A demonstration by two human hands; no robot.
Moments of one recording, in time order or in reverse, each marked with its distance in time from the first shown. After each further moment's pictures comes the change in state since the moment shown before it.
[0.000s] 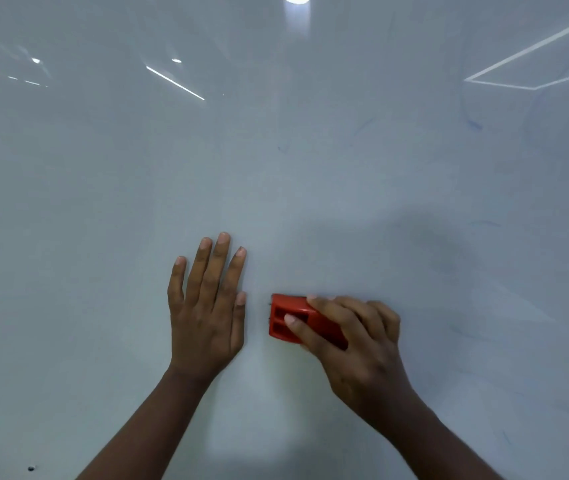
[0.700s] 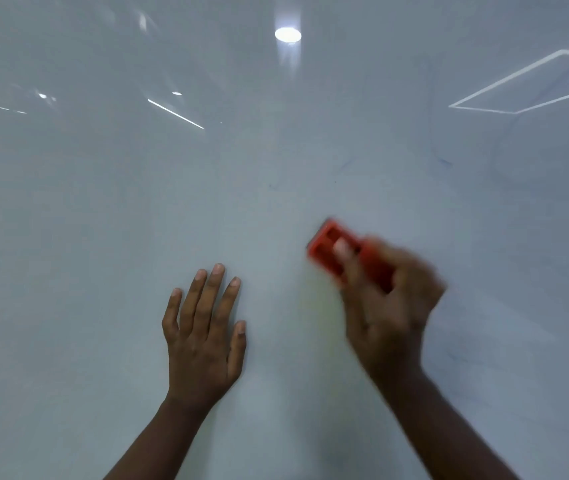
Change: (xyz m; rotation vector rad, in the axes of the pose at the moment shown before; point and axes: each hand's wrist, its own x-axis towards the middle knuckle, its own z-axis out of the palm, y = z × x) left_hand 0.004 0.004 -0.003 0.012 0.038 -0.035; right_hand 0.067 0.034 -0.014 -0.092 0.309 0.309
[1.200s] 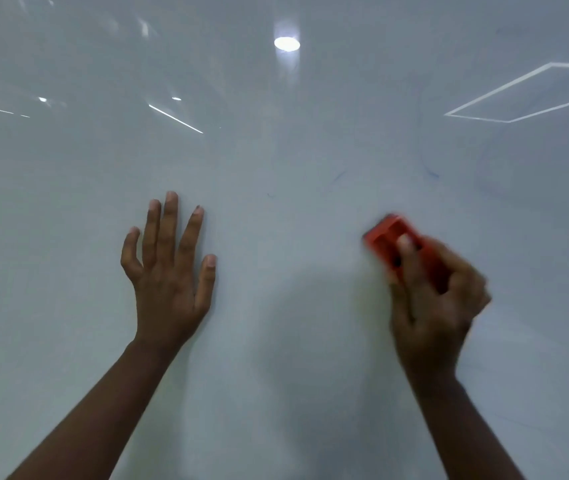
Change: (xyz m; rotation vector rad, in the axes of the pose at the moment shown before) left_hand 0.084 -0.040 -0.018 0.048 0.028 -0.084; right_hand 0.004 0.043 -0.015 -0.041 0.092 0.102
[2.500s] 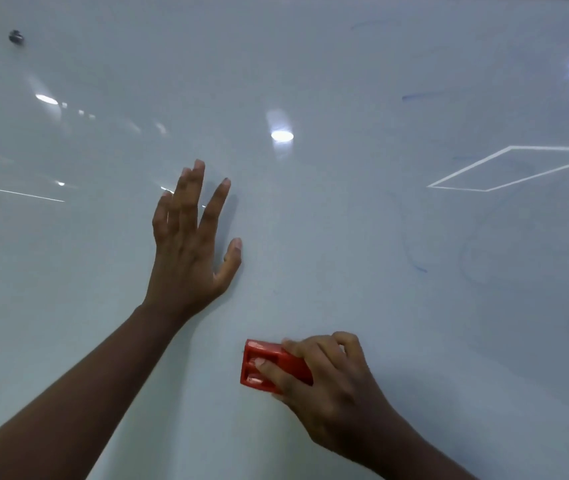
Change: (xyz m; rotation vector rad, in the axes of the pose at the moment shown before) left_hand 0.168 -0.007 -0.006 -0.083 0.073 0.220; right_hand 0.031 -0.067 0.040 0.156 -0.337 -0.655
